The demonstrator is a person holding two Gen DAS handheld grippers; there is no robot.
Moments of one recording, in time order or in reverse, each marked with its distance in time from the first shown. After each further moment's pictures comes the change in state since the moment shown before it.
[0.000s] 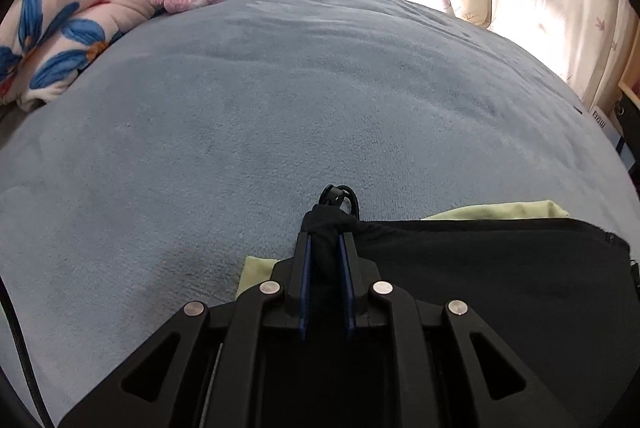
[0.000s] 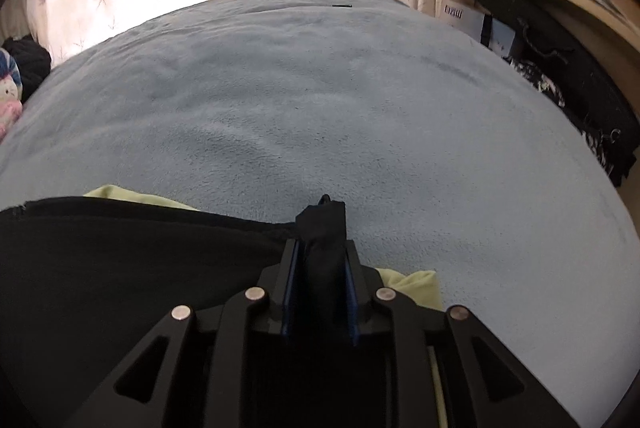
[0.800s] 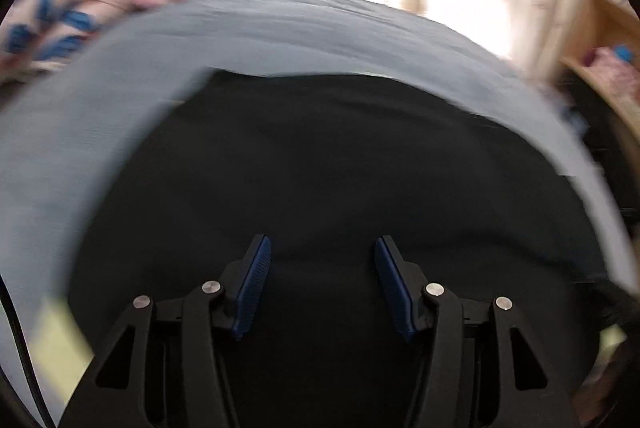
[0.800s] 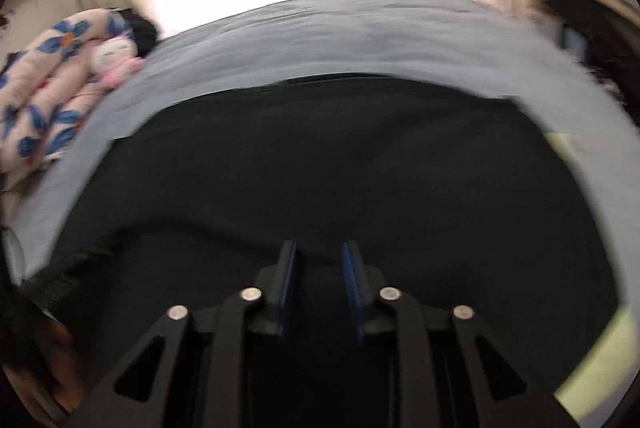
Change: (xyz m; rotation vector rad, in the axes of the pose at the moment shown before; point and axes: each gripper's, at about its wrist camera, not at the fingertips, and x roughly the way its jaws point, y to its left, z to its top) left arm -0.082 -0.066 -0.126 0.046 -0.031 -0.054; right arm -0.119 0.089 -0.099 -0.101 -0.019 0.198
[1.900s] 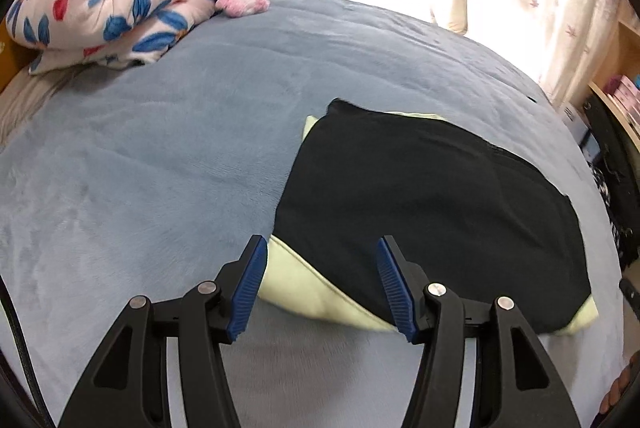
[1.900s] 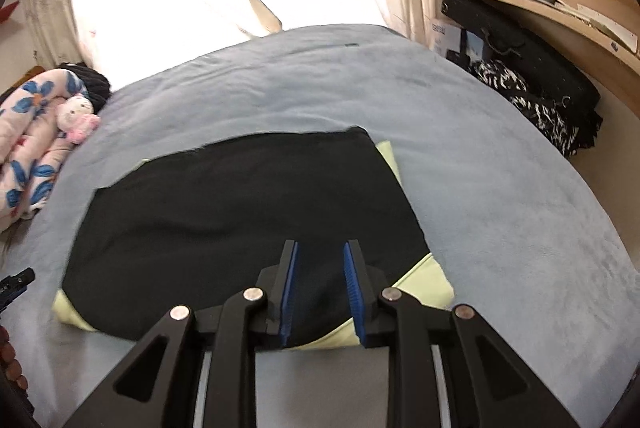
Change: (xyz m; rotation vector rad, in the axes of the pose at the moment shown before) left arm -0.160 0.068 -0.003 -0.072 0.031 0.057; right arm -0.152 -0.041 -0.023 0.127 -0.101 -0.072
